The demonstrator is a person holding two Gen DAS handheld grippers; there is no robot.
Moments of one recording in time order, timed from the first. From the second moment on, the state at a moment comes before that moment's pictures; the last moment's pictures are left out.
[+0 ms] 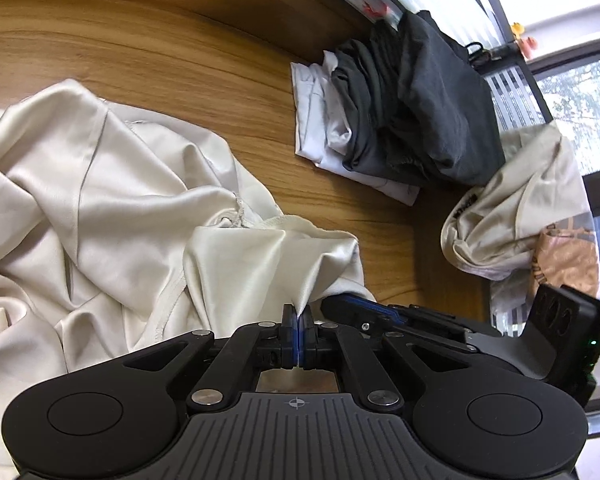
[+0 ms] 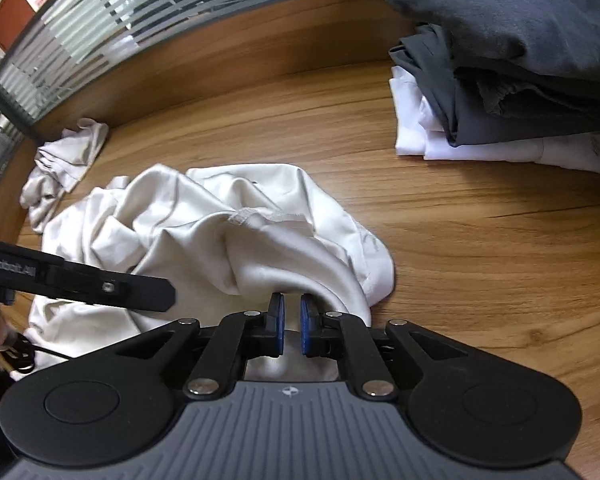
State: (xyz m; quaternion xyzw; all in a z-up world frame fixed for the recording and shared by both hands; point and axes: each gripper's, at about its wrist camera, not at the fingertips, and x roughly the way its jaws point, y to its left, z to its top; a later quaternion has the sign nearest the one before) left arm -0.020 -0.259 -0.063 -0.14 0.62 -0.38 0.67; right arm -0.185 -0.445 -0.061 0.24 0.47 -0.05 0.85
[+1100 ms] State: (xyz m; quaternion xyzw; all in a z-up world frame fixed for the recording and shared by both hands) left arm 0.012 -0.283 -0.064 -0.07 0.57 -0.38 0.72; right arm -0.114 -0.455 -0.100 0.14 0.52 -0.04 0.84
